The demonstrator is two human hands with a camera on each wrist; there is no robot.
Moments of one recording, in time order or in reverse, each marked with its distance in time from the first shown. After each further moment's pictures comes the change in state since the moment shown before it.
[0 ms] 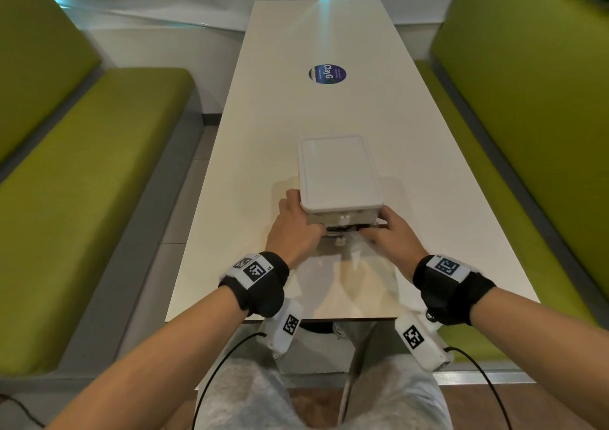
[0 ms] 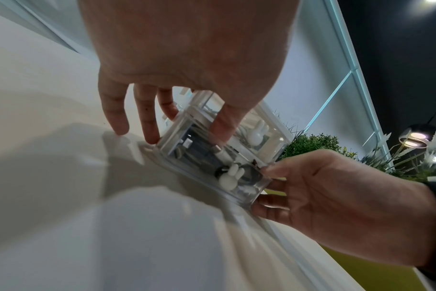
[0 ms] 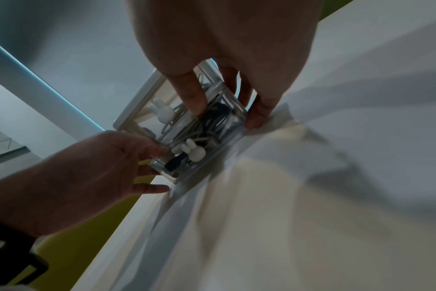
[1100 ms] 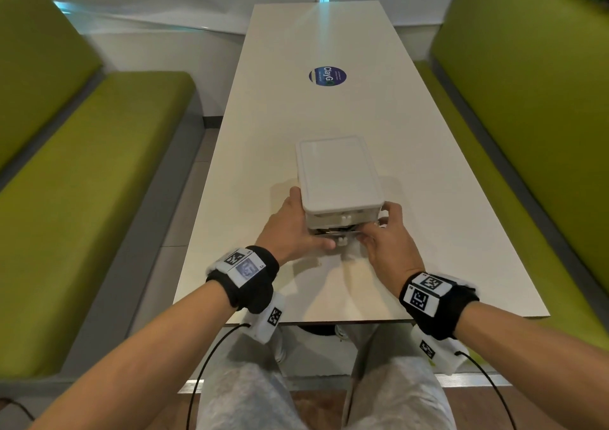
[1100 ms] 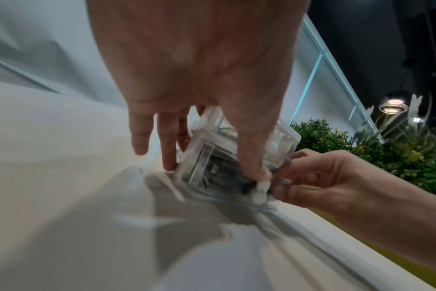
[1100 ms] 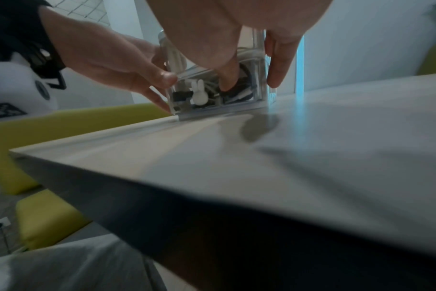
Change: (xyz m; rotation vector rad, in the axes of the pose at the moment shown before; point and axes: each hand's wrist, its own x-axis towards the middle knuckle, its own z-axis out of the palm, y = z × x) left_hand 0.012 -0.011 -0.016 0.185 -0.091 0.213; right_hand -0.003 0.022 0.011 -0.750 0.184 -0.462
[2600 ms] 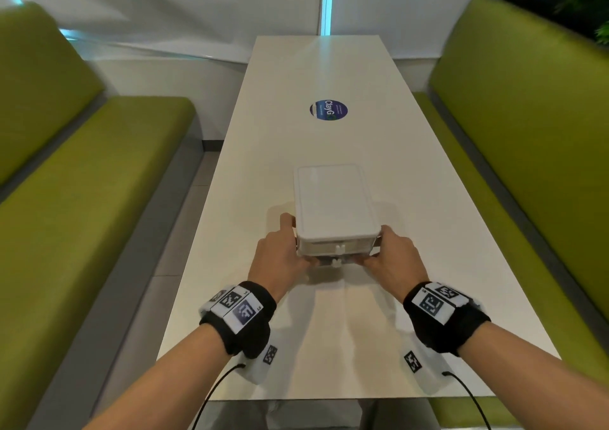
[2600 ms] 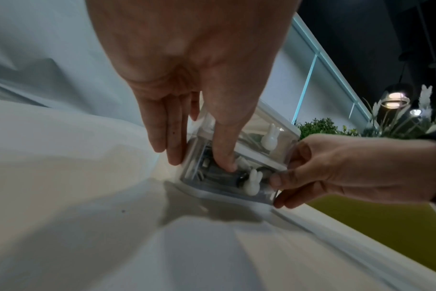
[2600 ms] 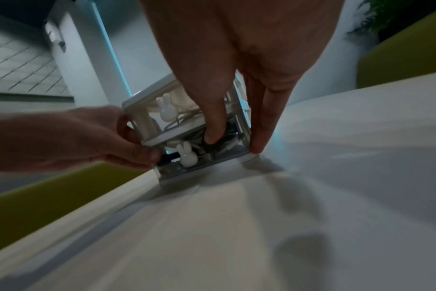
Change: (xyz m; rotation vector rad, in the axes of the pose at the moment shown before) left_hand 0.045 -0.013 -0.009 0.035 0.163 -0.064; right_hand 0.081 0.005 -0.011 0.137 -0.119 0.277
